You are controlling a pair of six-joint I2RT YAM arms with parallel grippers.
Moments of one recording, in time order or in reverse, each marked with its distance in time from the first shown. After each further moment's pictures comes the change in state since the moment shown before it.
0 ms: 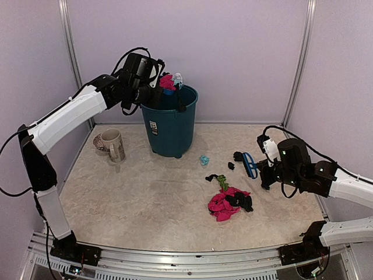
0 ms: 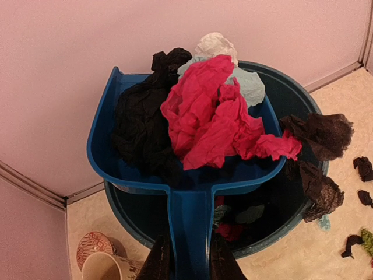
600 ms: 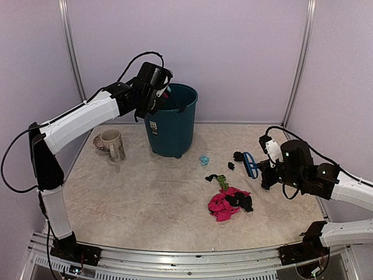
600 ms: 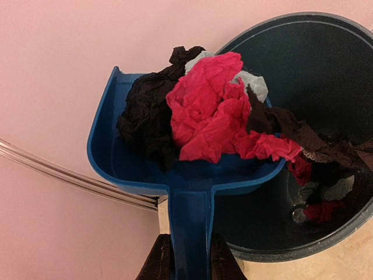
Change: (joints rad) left arm -0.046 0.070 -0.020 0.048 -0.359 0.321; right arm 0.000 -0.041 -0.026 0.013 -0.007 -0.002
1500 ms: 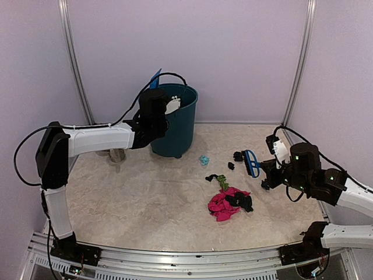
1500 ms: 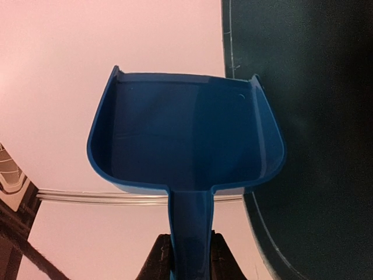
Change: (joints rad) left arm -0.016 0.043 -0.436 1.082 -0.266 1.283; right arm 0.000 -0.117 -0.046 0.013 -0.028 0.020
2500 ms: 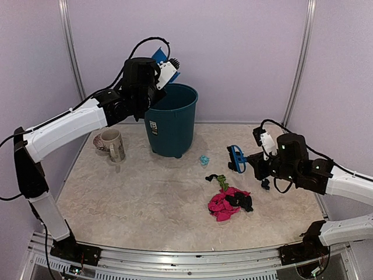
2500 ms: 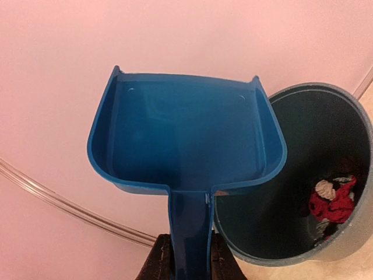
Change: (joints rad) left arm -0.052 -0.192 0.229 -0.623 0.245 -0.856; right arm -0.002 0.186 0.075 0.113 -0.088 0.031
